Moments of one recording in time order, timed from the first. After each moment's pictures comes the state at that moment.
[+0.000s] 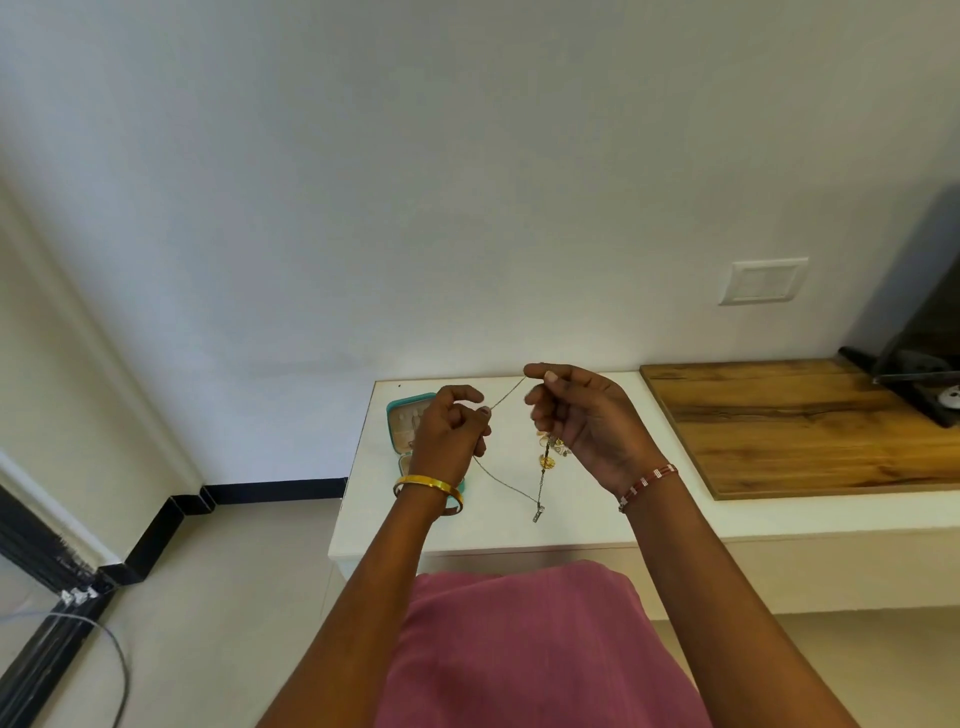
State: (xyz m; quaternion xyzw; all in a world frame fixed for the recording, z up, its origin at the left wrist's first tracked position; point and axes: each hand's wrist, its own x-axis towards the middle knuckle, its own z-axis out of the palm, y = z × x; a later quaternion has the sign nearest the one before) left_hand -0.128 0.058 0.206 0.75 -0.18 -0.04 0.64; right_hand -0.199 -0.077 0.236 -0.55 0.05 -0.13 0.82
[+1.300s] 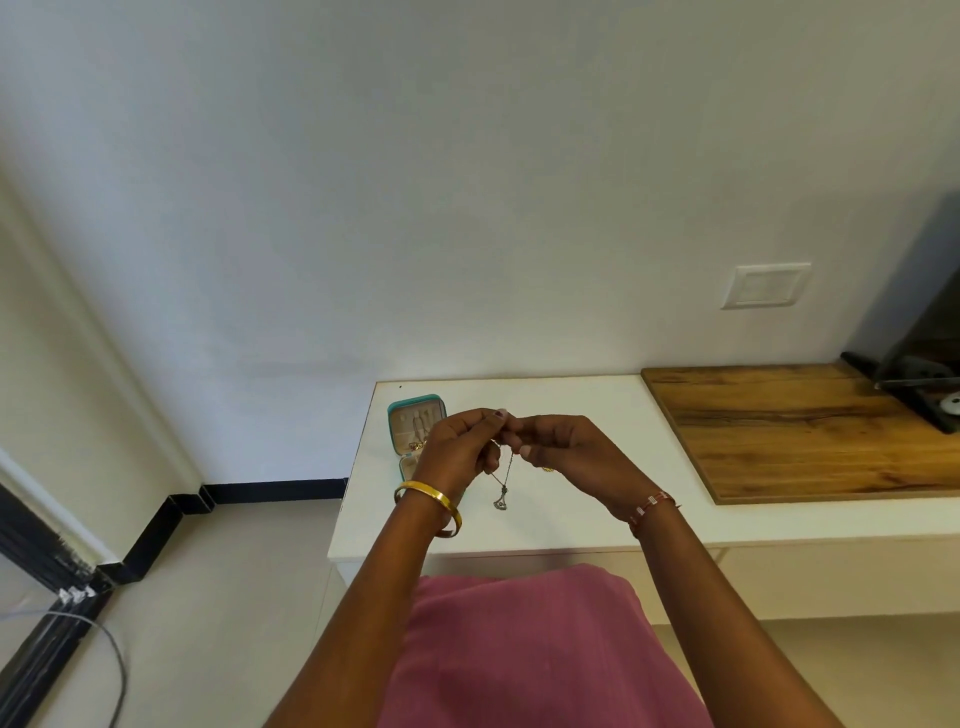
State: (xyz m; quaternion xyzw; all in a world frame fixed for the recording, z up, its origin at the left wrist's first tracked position) left_hand -0.139 0.061 0.214 0.65 -0.18 -0.19 0.71; right_hand -0.206 -0.070 0.219 -0.79 0.06 -0.04 0.61
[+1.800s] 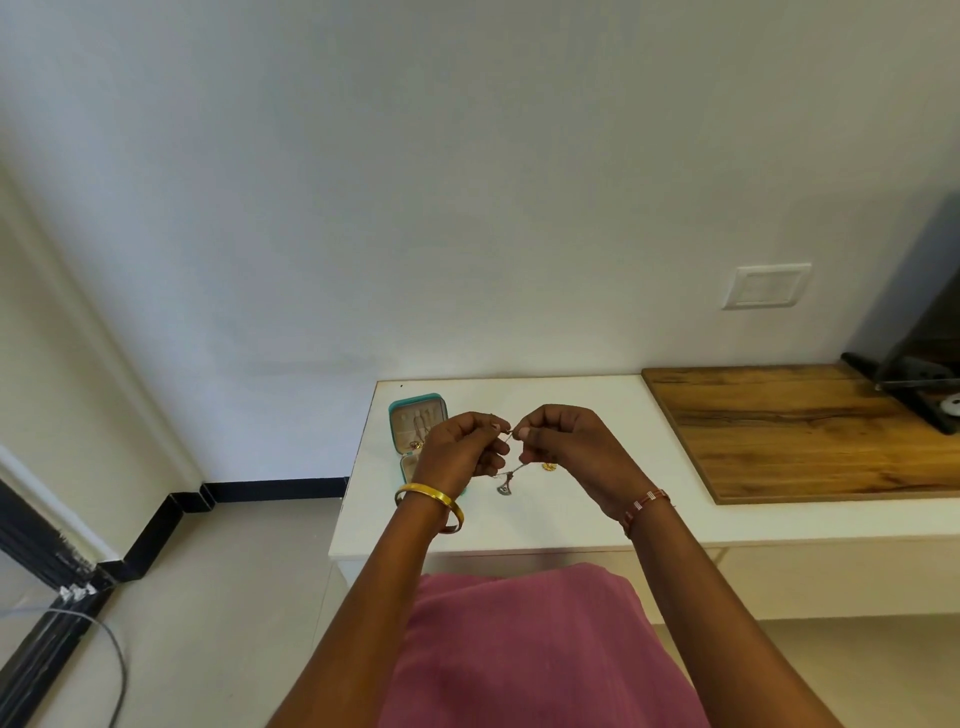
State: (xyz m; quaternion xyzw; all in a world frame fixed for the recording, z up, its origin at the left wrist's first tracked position) left_hand -0.136 0.063 0.208 0.69 -0.15 -0.18 0.68; right_hand -0.203 -0.065 0.221 -0.74 0.11 -0.08 0.66
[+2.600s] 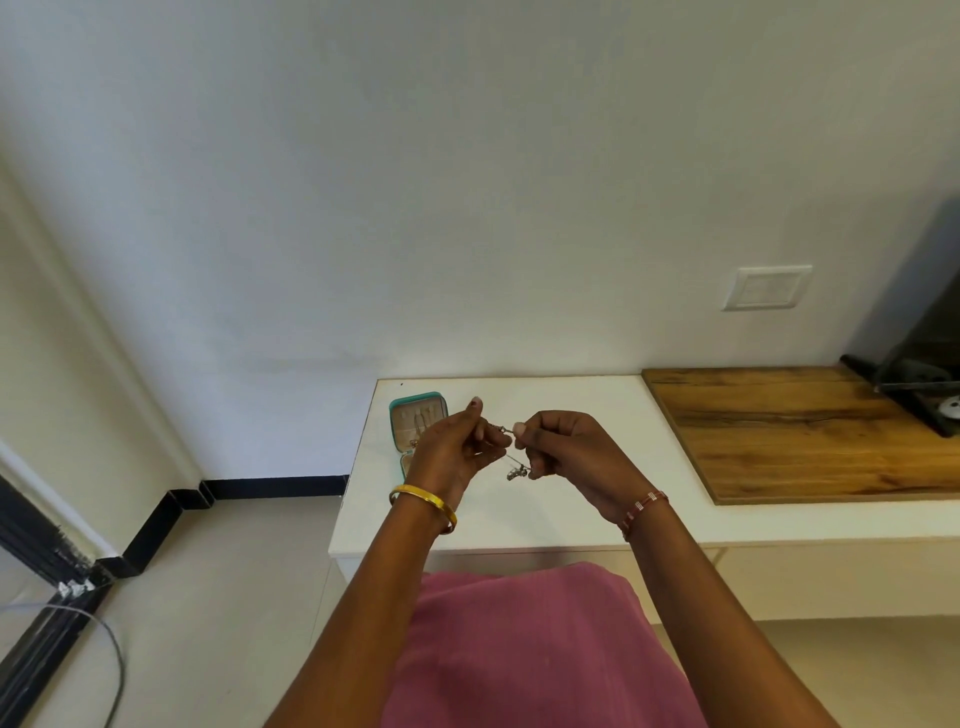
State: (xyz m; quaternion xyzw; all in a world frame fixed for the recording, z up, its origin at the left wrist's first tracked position) left_hand -0.136 0.064 0.207 0.53 -0.07 -0.24 0.81; right_hand -0.203 -0.064 0.214 -0.73 0.09 -0.06 0.67
